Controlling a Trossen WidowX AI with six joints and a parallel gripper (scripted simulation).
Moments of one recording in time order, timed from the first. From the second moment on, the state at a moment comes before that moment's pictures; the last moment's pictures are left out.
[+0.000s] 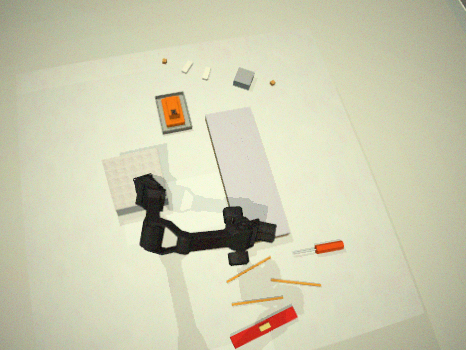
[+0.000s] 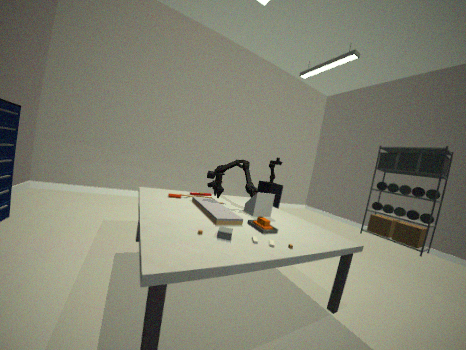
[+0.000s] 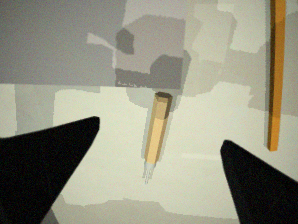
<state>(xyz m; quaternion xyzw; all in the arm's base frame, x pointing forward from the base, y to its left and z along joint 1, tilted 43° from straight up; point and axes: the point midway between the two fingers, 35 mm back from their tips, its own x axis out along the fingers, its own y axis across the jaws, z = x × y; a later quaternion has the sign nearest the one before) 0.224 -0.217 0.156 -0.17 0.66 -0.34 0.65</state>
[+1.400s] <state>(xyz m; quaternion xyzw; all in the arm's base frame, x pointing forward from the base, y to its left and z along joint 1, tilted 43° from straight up) 0.210 -0.243 0.126 -0.17 0.66 -0.35 0.65</state>
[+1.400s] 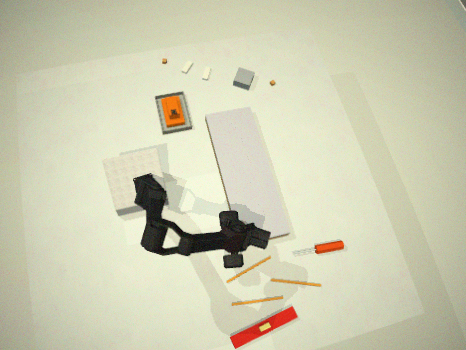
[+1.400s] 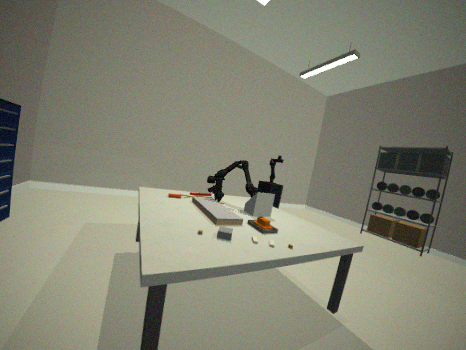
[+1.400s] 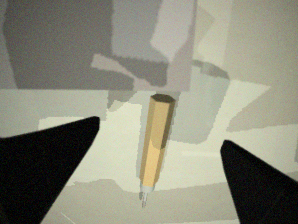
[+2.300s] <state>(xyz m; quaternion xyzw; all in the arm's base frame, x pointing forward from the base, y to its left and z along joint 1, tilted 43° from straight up) 0.208 -0.249 0.117 -0.17 0.66 -0.35 0.64</state>
